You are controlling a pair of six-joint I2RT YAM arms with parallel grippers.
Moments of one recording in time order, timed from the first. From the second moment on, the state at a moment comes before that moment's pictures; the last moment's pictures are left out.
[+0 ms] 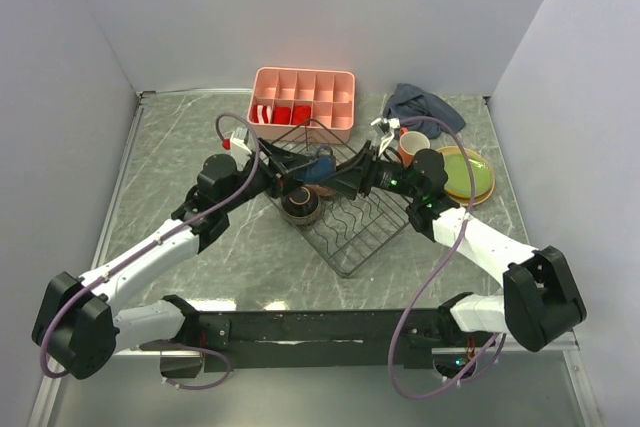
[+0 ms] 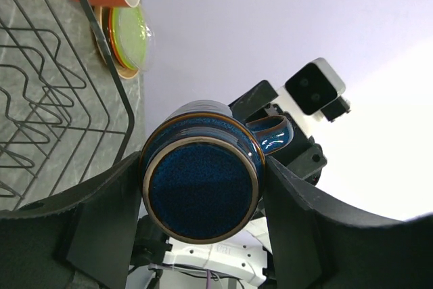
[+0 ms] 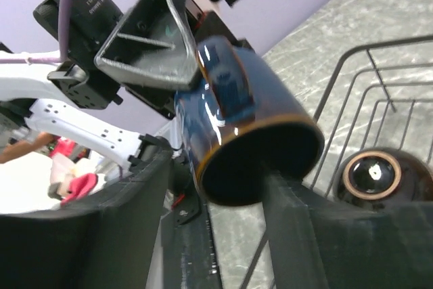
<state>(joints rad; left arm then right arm) -0.57 1.13 0.74 0.32 0.29 -1.47 0.46 1.27 0.70 0.71 -0.81 0.78</state>
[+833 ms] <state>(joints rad) -0.59 1.08 0.73 0.17 0.16 -1.20 0.47 1.09 0.87 0.00 -0.66 0.42</state>
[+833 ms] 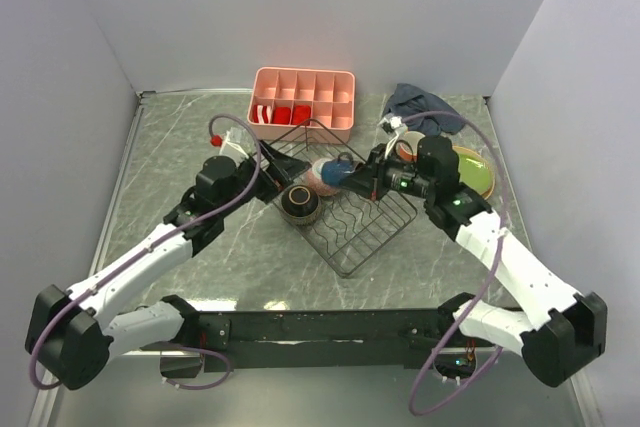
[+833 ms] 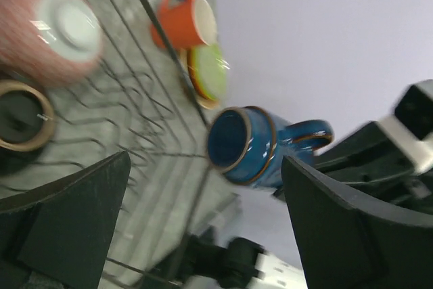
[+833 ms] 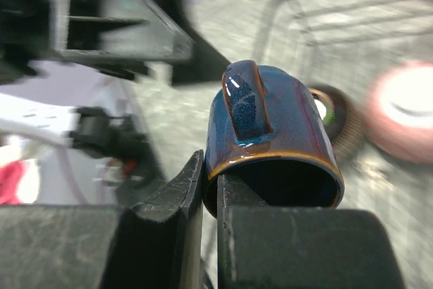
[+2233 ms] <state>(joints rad) -0.59 0.77 0.62 -0.08 -0.62 -0.35 -0.10 1.40 1.07 -0.93 0.10 0.18</state>
